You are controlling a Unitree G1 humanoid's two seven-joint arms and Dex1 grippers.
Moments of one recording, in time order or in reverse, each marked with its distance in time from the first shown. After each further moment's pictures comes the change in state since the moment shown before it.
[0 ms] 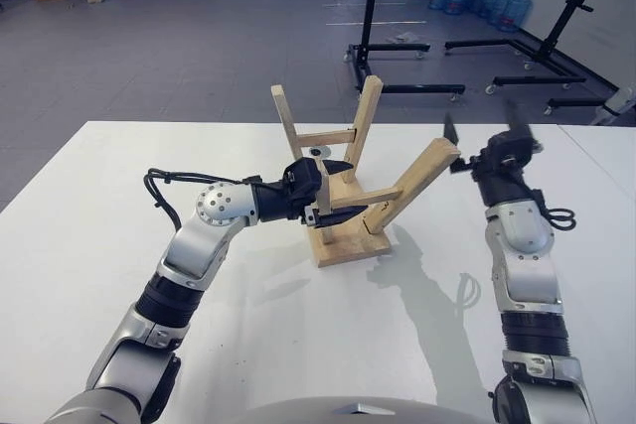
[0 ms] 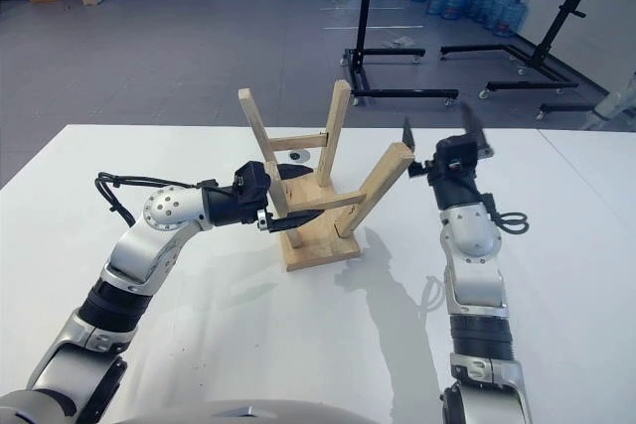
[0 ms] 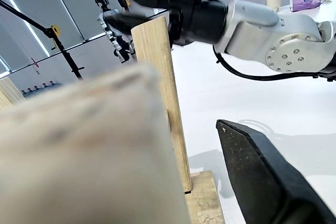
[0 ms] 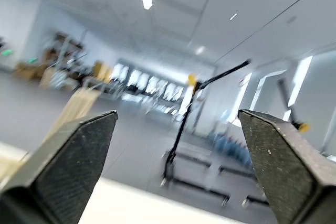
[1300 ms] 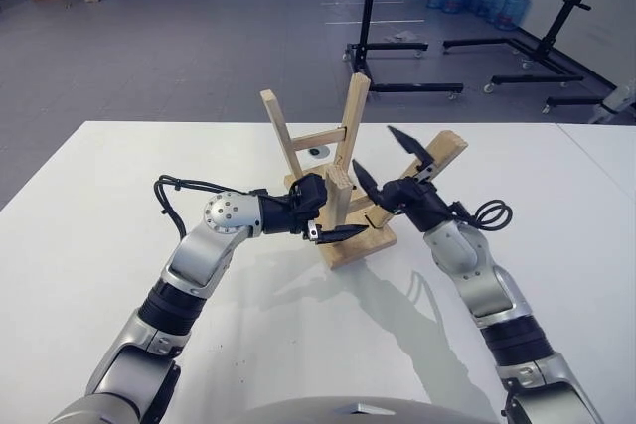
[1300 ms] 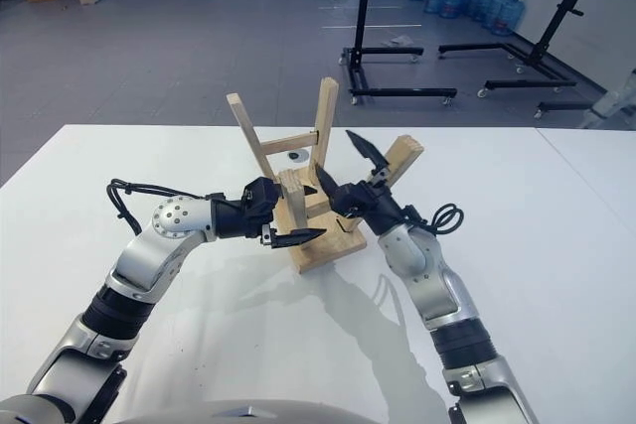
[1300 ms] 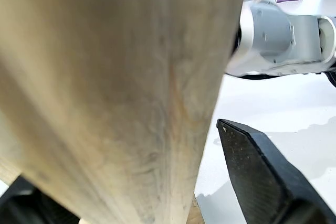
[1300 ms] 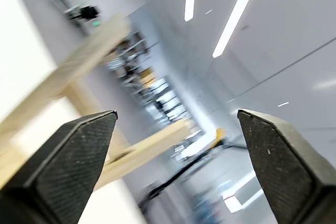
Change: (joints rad) left arm 0.028 -0.003 -0.026 0.002 0.012 0.056 -0.031; right arm 0.014 -0.093 0.302 -0.006 -0.526 -0.234 -0.129
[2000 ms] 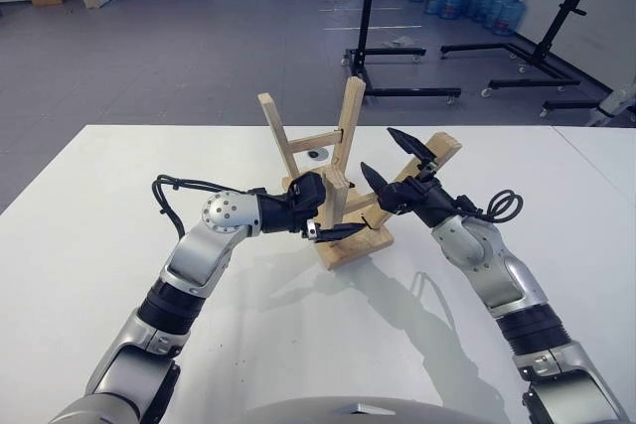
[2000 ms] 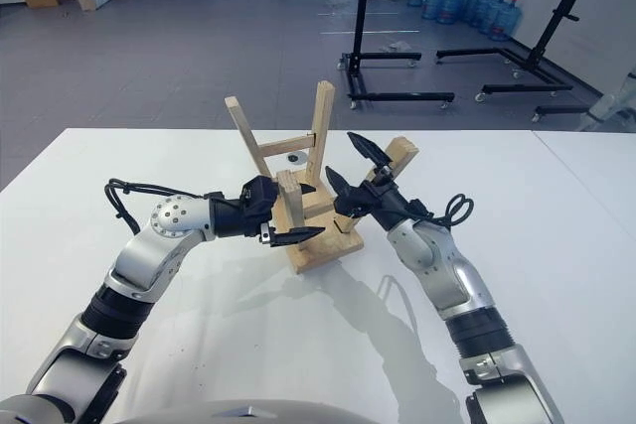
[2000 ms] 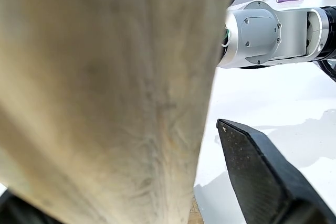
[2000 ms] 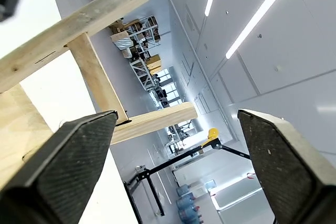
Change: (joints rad) left arm -0.001 0.001 0.009 0.001 0.000 -0.006 -0.002; right arm 0.002 -0.055 0.050 0.093 -0.010 0.044 0.064
